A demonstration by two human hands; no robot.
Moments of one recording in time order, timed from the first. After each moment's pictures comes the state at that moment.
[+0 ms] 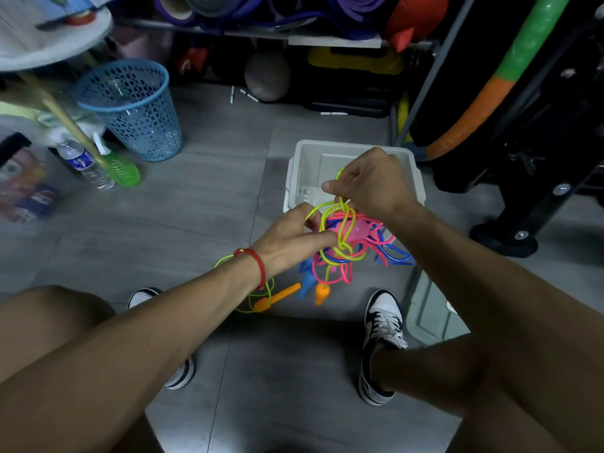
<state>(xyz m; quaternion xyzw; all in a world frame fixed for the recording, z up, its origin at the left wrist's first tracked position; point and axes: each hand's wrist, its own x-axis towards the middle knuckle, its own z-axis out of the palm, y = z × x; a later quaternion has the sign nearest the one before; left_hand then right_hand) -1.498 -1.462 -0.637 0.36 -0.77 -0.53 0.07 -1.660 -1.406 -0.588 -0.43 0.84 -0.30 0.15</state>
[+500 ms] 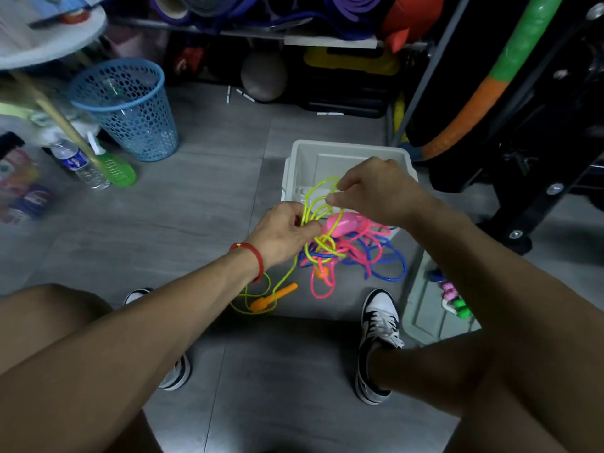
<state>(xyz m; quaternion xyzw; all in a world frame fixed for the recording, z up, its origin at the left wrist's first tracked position) -1.501 -1.480 -0.656 0.36 -0.79 -0.48 0.12 -1.669 -1.387 -0.576 -0.54 0.81 -0.16 0.15</state>
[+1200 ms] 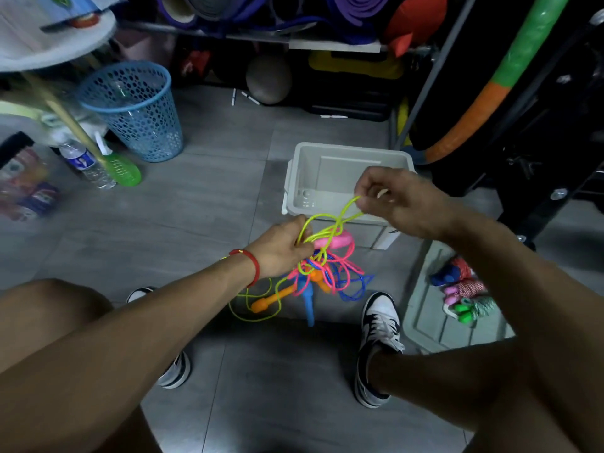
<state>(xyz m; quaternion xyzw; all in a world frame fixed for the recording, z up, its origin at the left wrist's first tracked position) -1.488 -1.477 -0.667 0.27 -0.87 -0.42 0.02 -1.690 -1.351 -0.575 -0.60 0.71 -0.29 0.22</state>
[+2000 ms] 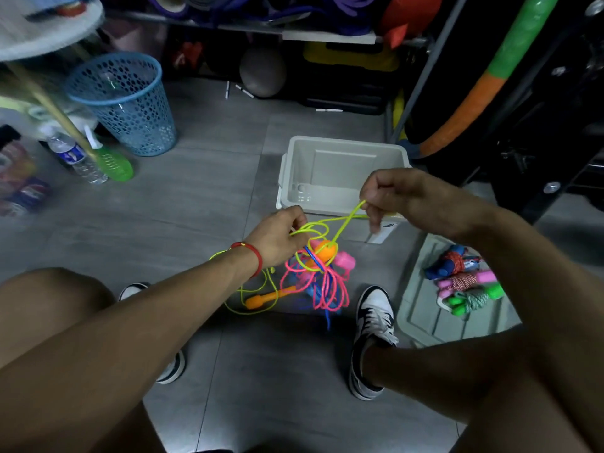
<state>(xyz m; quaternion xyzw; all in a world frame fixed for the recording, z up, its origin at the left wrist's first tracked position) -1.503 -1.486 -0.693 0.30 -0.86 -0.41 0.09 -1.700 -1.327 -0.565 -0.56 0.66 -0.33 0.38</state>
